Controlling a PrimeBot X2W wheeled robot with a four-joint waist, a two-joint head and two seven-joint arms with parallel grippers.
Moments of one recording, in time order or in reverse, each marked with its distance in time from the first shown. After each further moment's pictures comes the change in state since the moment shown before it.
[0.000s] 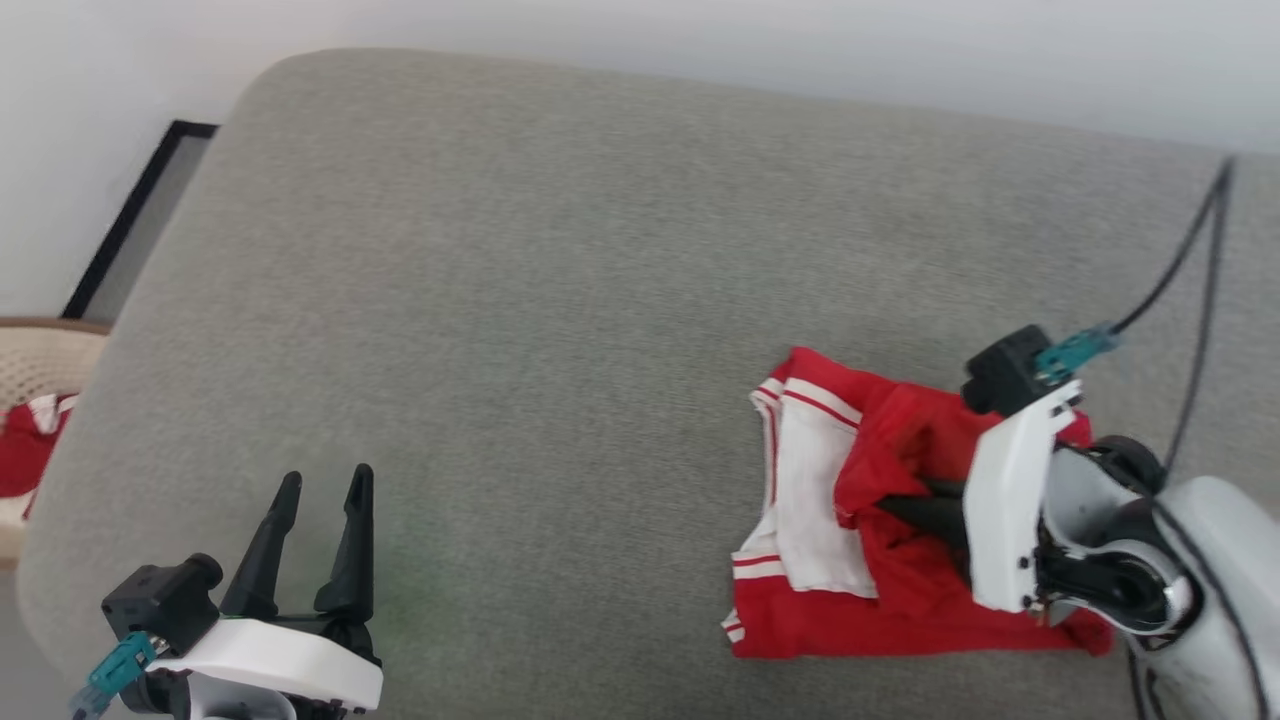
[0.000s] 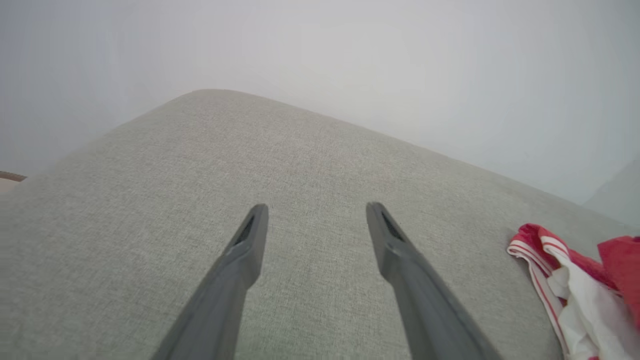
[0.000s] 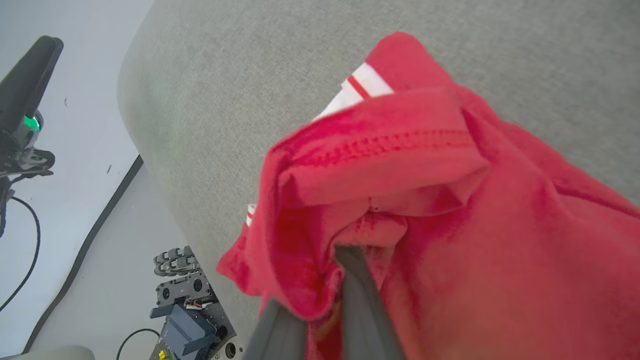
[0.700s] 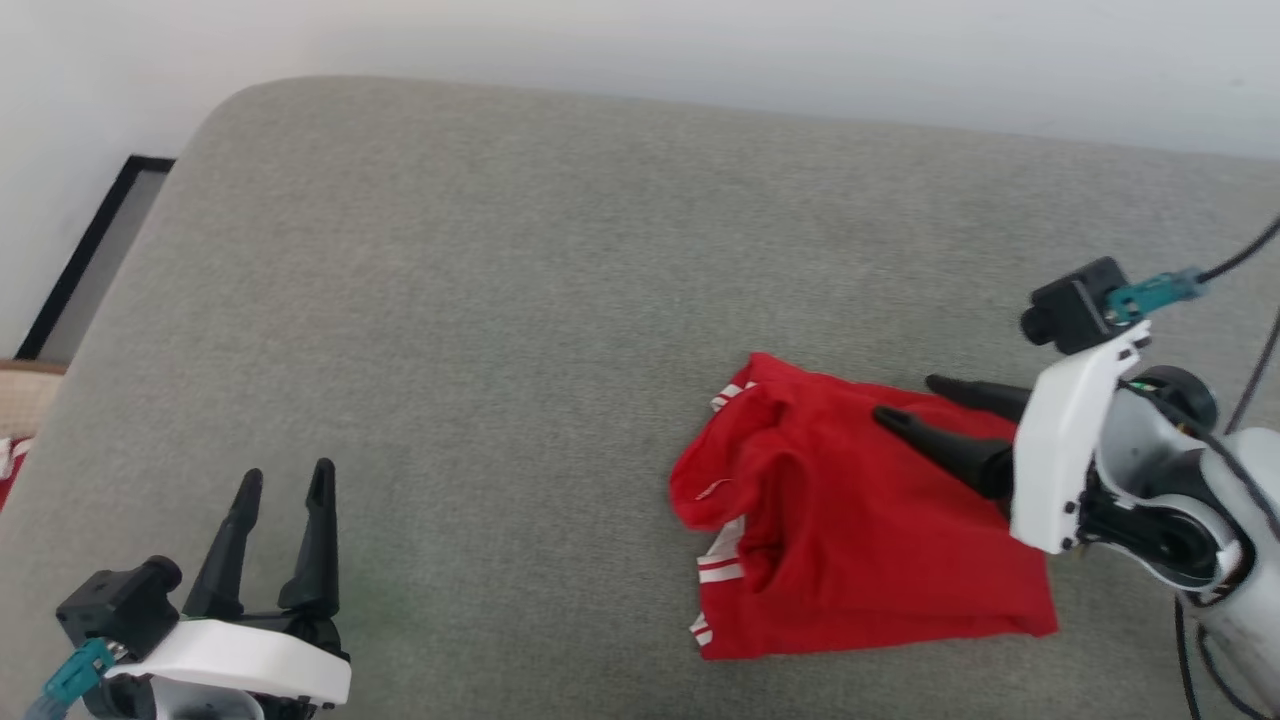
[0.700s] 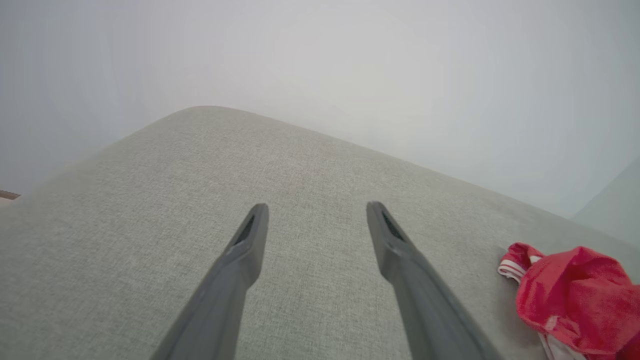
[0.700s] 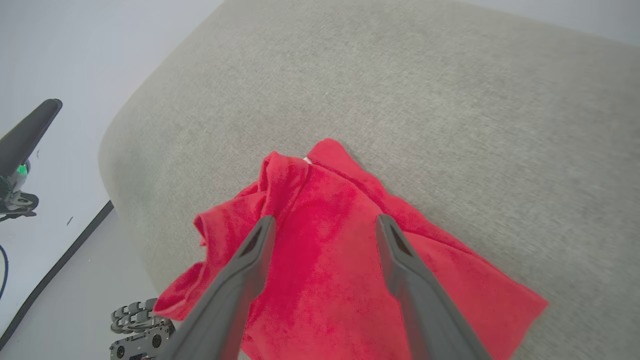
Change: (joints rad) left arm 0.010 0.009 0.047 -0.018 -0.014 0.000 0.000; right arm -0.092 -0.073 0.044 0.011 0.018 0.000 -0.171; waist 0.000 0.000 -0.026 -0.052
